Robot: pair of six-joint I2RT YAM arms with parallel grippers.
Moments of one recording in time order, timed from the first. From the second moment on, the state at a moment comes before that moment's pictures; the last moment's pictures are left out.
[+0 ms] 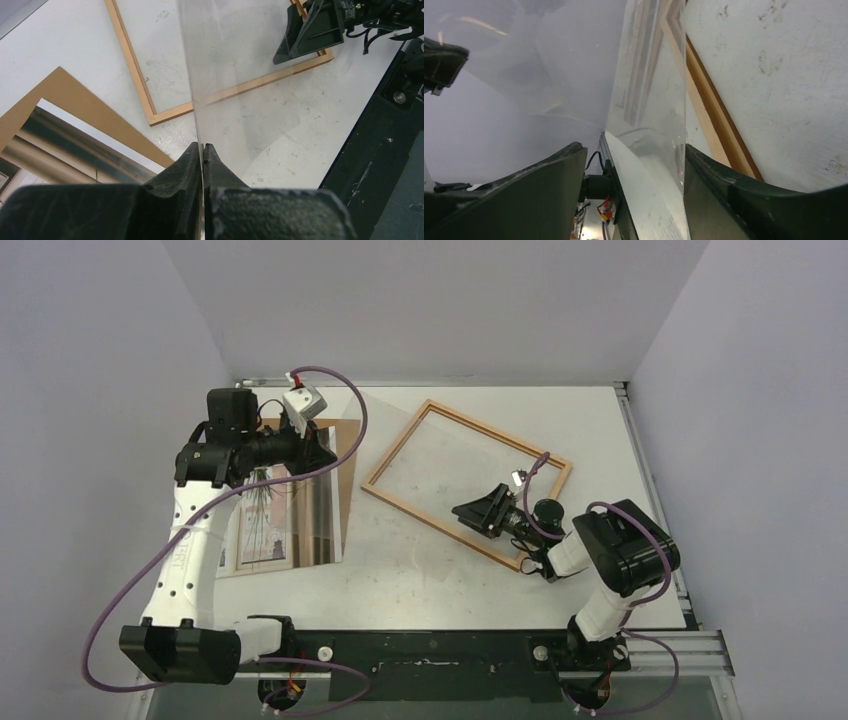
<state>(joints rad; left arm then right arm) -0.06 1.23 1.42 -0.91 0.80 0.41 0.37 1.70 0.28 1.28 -0.63 1.15</state>
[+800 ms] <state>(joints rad) -0.07 1.34 1.29 -0.63 0.56 0.22 0.32 1.21 0.45 0.54 -0.55 0.87</state>
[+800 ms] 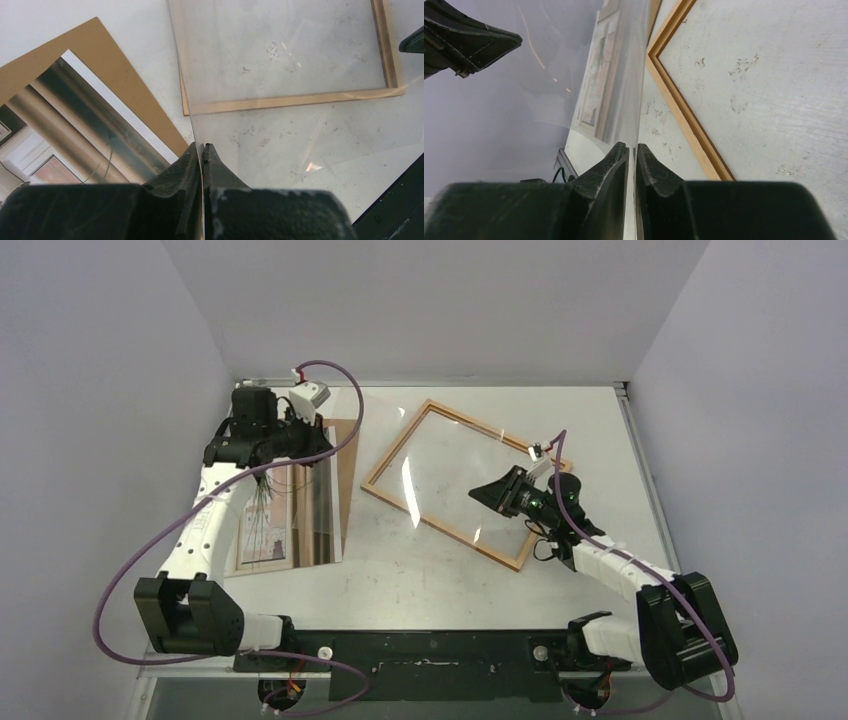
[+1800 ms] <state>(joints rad) -0.24 1.99 1.68 -0.54 0.29 0.17 0.10 1.18 0.55 0.08 -0.37 0.80</state>
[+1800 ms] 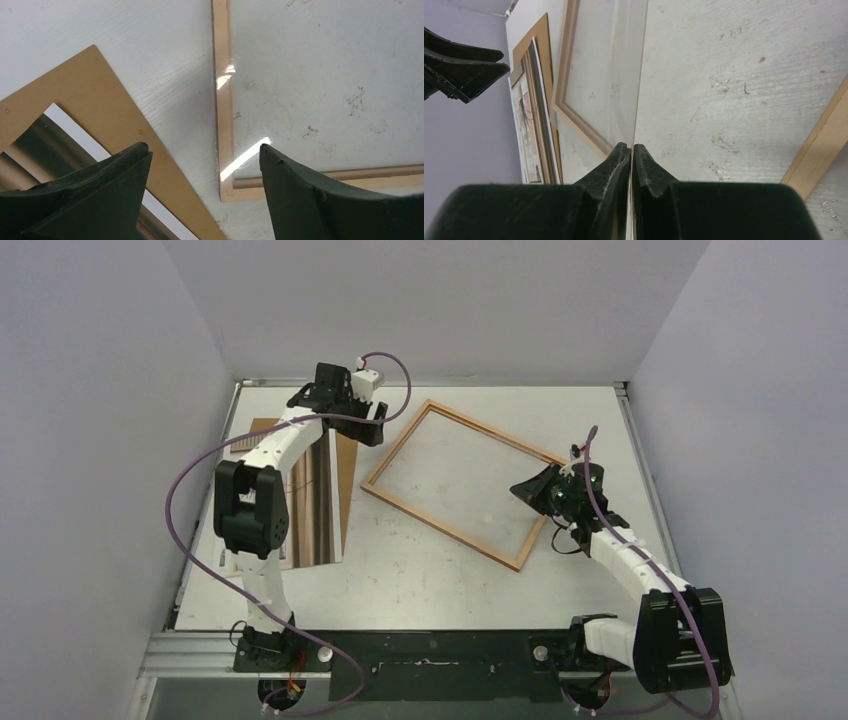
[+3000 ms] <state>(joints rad) -0.26 2.07 1.59 -0.51 0.25 0.18 0.04 1.27 0.55 0.13 -0.29 0.71</state>
